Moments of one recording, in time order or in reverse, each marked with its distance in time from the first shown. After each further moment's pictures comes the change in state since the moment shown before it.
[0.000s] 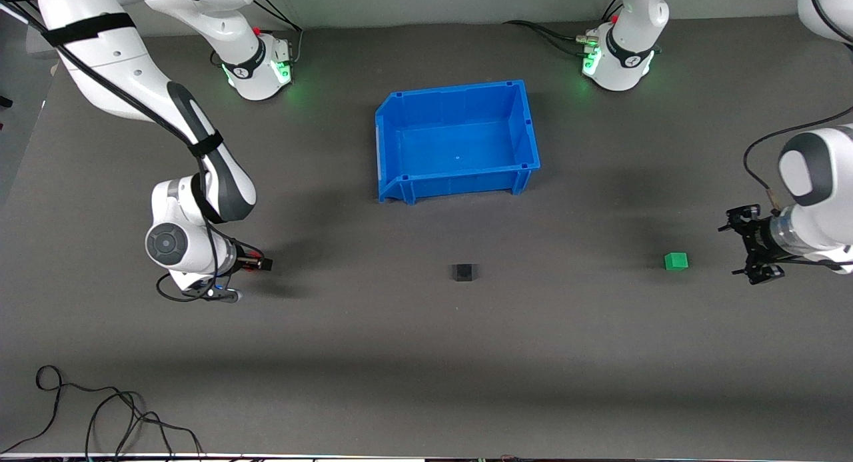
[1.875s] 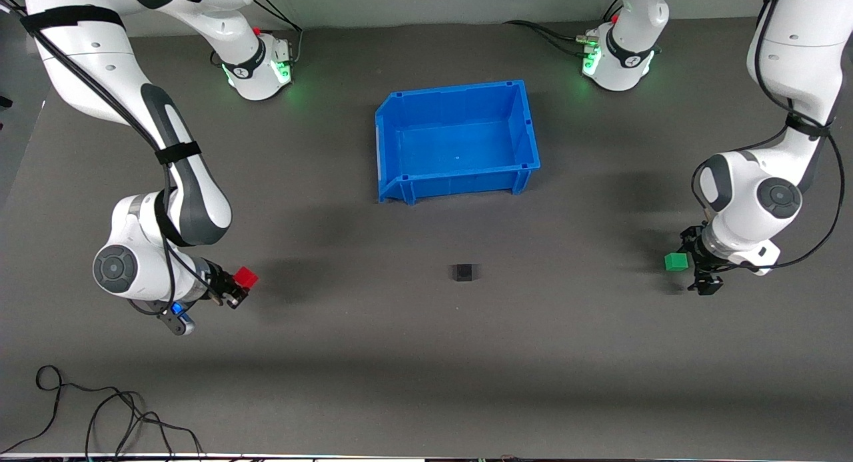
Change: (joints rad) left arm -0.045 0.179 -0.012 -0.171 0.072 0.531 0.002; right arm 0.010 0.047 0.004 0.312 0.172 -0.189 0.601
